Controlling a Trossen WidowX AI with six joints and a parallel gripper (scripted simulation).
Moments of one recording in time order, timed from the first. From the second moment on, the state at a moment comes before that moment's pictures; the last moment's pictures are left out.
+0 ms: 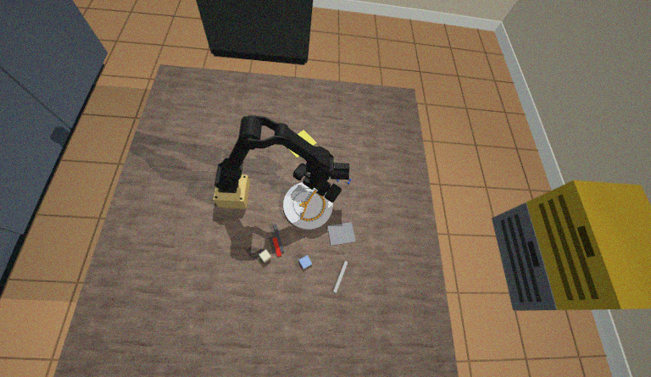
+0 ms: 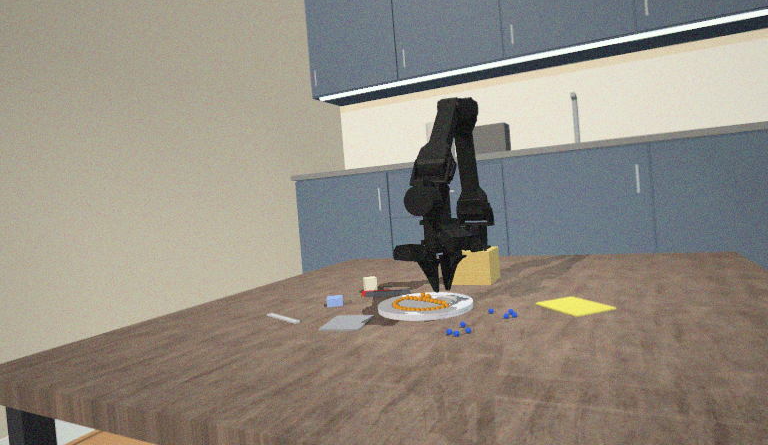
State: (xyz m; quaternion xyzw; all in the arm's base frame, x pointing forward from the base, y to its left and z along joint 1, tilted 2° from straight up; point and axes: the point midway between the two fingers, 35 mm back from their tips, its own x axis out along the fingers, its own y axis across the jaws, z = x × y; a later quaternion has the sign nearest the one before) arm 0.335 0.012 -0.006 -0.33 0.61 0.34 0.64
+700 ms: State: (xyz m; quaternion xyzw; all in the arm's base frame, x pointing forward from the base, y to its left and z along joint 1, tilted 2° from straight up) arm 0.331 0.012 -0.032 -0.32 0.61 0.34 0.64
